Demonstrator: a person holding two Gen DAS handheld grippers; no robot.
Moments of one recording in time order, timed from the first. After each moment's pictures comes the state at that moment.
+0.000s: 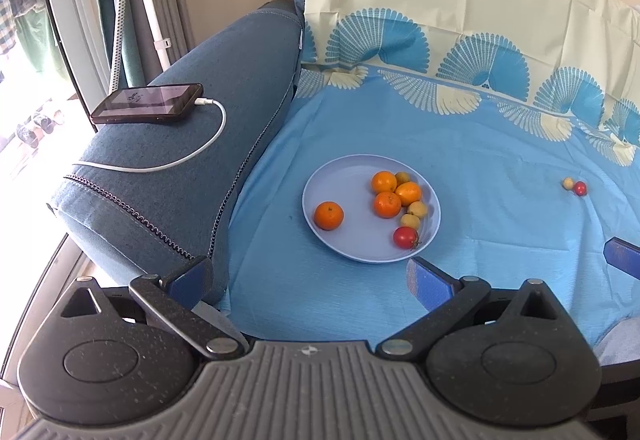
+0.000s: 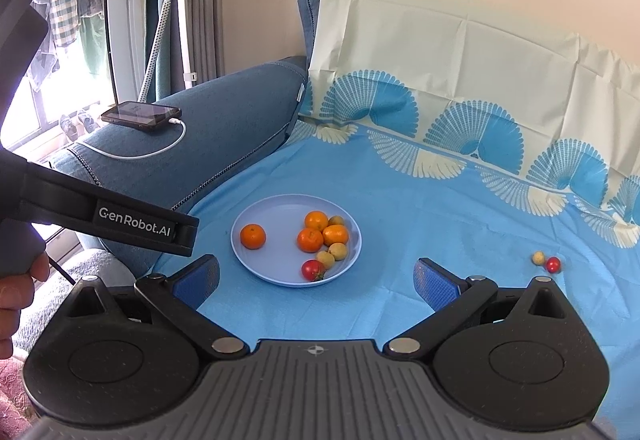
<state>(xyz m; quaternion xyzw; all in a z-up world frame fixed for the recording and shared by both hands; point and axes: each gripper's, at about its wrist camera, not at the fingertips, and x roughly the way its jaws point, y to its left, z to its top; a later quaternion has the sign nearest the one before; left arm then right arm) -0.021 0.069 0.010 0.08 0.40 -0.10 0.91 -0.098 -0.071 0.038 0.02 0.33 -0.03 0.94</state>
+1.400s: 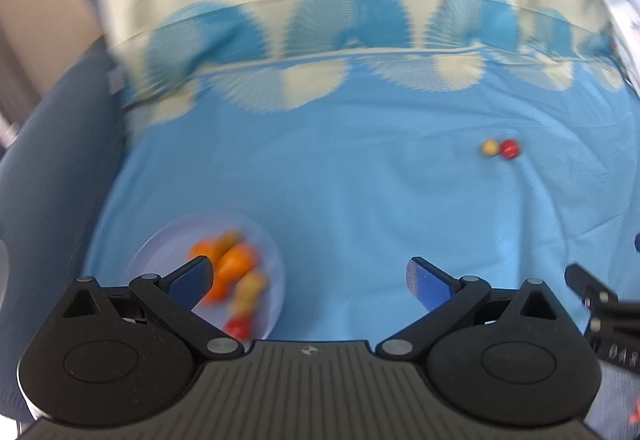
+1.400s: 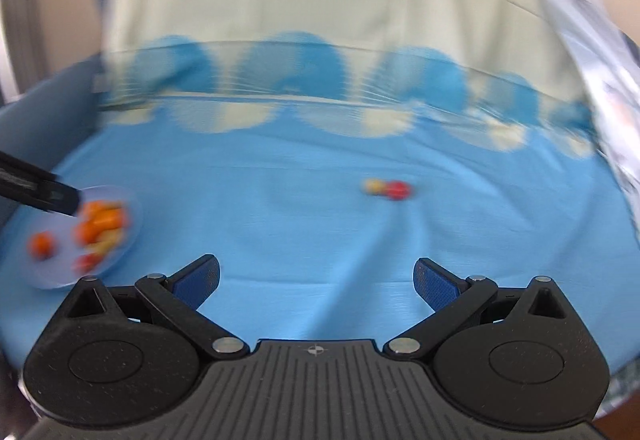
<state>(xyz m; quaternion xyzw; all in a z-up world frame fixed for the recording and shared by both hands) 0.062 -0.179 -0.035 0.21 0.40 -0.25 0.86 -0.108 -0.298 -0.050 0.11 0.36 -0.27 0.89</state>
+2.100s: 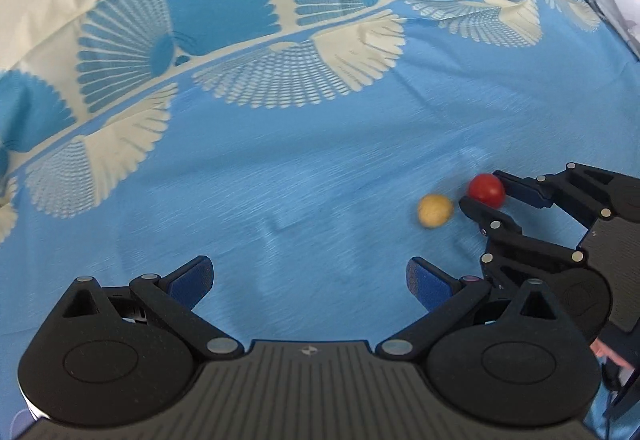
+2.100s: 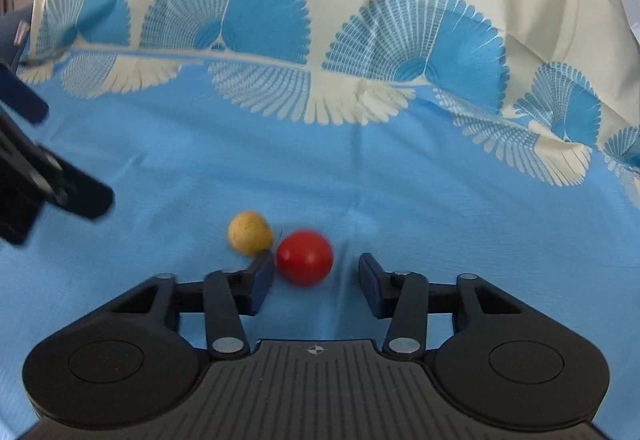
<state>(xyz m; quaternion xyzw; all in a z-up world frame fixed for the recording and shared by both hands) 0.150 -0.408 -0.141 0.28 0.41 -0.35 0.80 0.027 -0.480 -0.203 0.03 0.36 -0.20 0.91</state>
